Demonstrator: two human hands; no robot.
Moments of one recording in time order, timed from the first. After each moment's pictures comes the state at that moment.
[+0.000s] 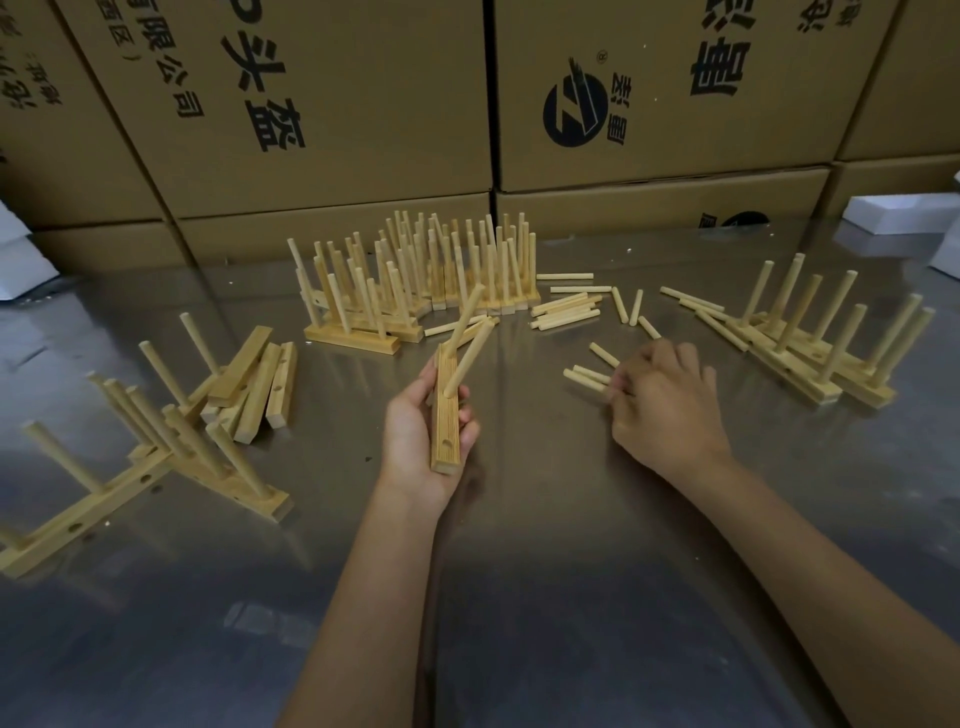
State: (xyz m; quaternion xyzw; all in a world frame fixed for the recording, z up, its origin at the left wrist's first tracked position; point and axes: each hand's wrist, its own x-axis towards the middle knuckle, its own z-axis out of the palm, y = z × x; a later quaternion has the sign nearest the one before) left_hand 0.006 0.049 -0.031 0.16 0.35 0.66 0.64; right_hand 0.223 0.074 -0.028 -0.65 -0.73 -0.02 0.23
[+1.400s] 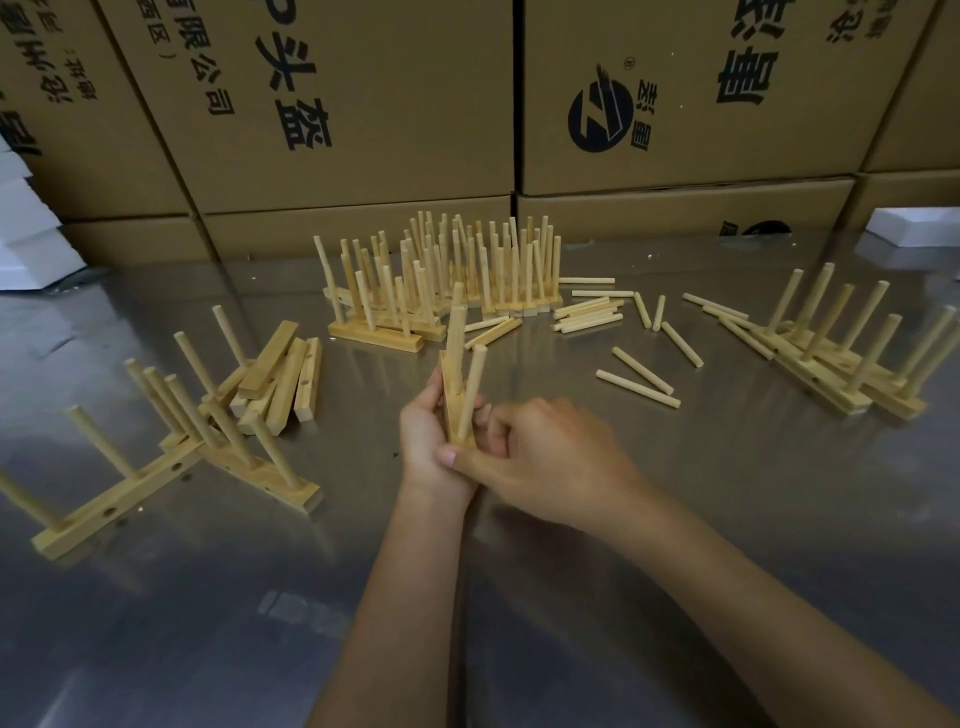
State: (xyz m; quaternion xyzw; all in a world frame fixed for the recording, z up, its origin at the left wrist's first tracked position) left_hand 0.001 0.041 -0.026 0.07 0.35 0.66 0.66; right_hand 0.119 0.011 0.008 -0.50 -0.82 0.15 0.22
